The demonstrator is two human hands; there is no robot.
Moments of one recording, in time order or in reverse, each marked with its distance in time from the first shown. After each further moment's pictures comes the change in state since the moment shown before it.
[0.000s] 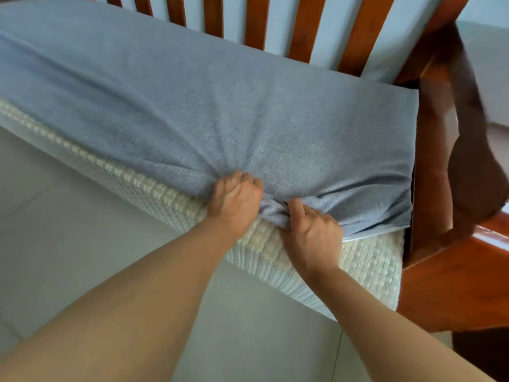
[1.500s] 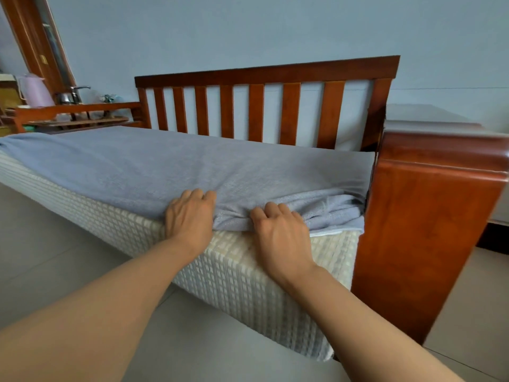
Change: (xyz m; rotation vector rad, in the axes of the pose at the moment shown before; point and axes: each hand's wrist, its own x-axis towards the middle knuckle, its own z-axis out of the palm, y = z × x) left_hand -0.139 0.019 -0.007 0.087 0.301 -0.271; right_hand -0.099 -0.014 -0.050 -0.012 0.241 -0.284
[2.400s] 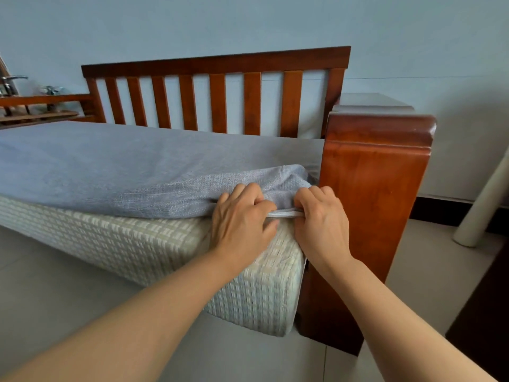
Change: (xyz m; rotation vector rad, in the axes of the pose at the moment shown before) left_hand -0.027 0.120 -0.001 -0.454 0.383 0.397; right_hand -0.047 0.104 -0.020 0.088 0.186 0.225
